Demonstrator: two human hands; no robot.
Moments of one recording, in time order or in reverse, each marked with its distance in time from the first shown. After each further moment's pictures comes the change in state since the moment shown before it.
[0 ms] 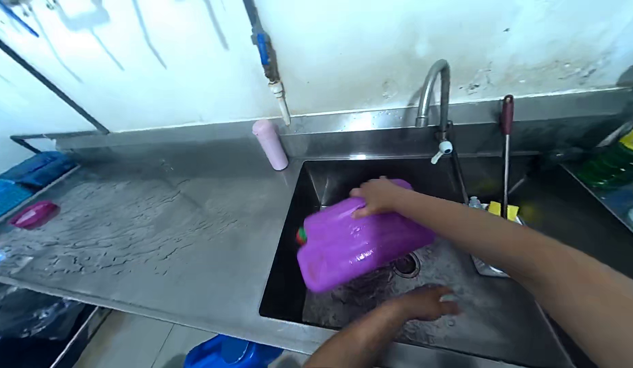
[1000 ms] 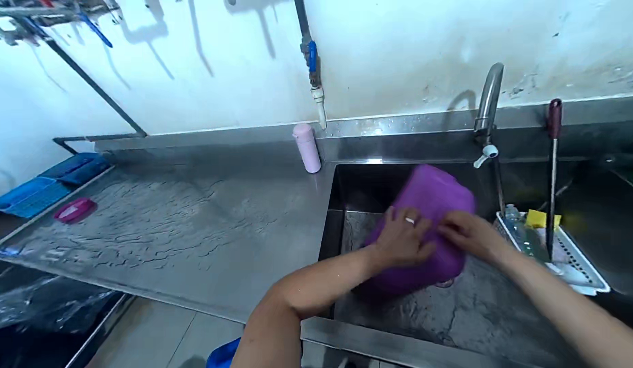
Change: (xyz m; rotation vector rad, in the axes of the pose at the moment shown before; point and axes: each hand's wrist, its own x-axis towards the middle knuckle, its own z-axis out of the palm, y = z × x) left_hand -0.099 -0.011 -0.144 0.889 0.660 0.472; right_hand -0.087 -0.020 0.074 0.329 0.754 0.055
